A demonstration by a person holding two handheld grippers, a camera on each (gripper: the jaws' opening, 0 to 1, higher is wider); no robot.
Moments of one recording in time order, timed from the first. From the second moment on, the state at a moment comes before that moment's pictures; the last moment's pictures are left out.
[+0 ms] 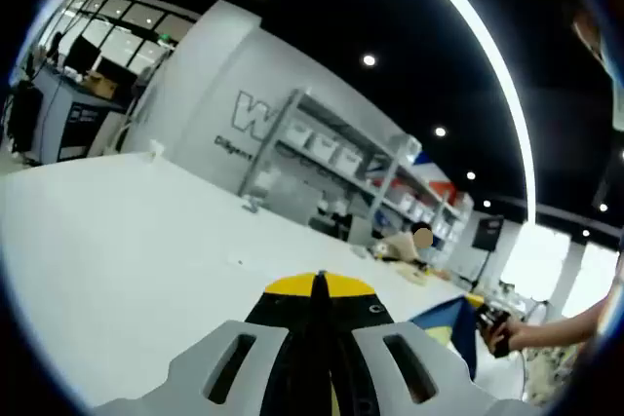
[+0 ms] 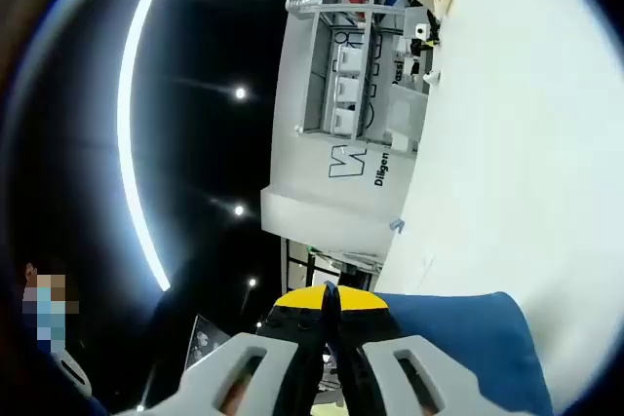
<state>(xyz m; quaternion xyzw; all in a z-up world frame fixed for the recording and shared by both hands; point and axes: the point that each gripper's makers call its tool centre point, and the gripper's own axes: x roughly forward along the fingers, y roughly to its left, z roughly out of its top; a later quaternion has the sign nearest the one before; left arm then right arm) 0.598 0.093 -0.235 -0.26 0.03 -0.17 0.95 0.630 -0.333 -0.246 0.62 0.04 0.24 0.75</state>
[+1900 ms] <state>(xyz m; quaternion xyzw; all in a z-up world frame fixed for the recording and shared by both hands) 0.477 0.006 -0.287 -0.06 0.17 -0.30 0.94 0.517 -0.304 -0.341 -0.07 0.20 0.28 0.94</state>
